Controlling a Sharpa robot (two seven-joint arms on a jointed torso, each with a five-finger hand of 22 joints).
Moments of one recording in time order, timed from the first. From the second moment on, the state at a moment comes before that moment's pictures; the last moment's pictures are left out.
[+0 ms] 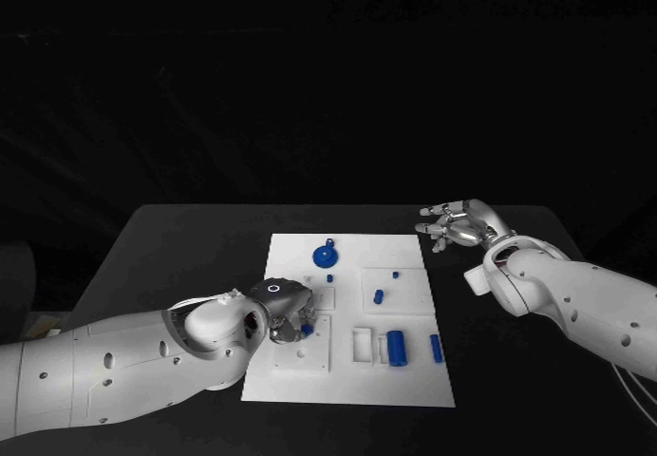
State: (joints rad) left arm 1.17 -0.79 -0.23 1.61 -1.68 -0.29 -0.29; left_hand 1.46 -0.11 0.25 -0.06 0.28 1.15 0.09 0.06 0.06 1.23 0.06 0.06 0.06 1.33 -0.04 1.05 0.37 0.08 1.19 -0.06 0.35 1.31; right arm 1.04 -0.76 0.18 1.20 -0.82 -0.43 0.16; right_hand 1.23 0.00 0.00 -0.21 0.56 0.93 0.12 0.06 0.06 1.13 0.01 0.76 0.52 1.41 -0.06 0.51 0.75 0.08 1.47 -0.08 0.10 0.68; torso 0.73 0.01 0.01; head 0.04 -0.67
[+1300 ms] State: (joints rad) left arm 1.17 -0.79 -0.23 1.61 -1.69 -0.29 -0.29; left_hand 1.44 -0.10 0.34 -0.09 0.38 1.22 0.09 0.06 0.06 1.31 0.04 0.05 0.06 1.38 -0.05 1.02 0.38 0.10 1.18 -0.06 0.45 1.31; right arm 1.04 -0.76 0.18 1.21 -0.82 -0.43 0.16; right_hand 1.22 -0.01 0.00 -0.21 0.58 0.93 0.12 0.06 0.06 1.13 0.01 0.76 0.52 1.41 -0.06 0.51 0.75 0.08 1.47 -0.08 0.10 0.68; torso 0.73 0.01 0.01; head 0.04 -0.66
